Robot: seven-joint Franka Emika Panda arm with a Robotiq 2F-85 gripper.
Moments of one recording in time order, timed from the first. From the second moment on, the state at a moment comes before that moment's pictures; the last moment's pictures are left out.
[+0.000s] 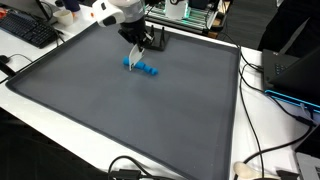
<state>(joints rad) 0.10 0.42 0.03 -1.87 -0.11 1.99 0.12</state>
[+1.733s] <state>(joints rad) 0.11 0.47 0.02 -1.87 -0.14 2.06 0.12</state>
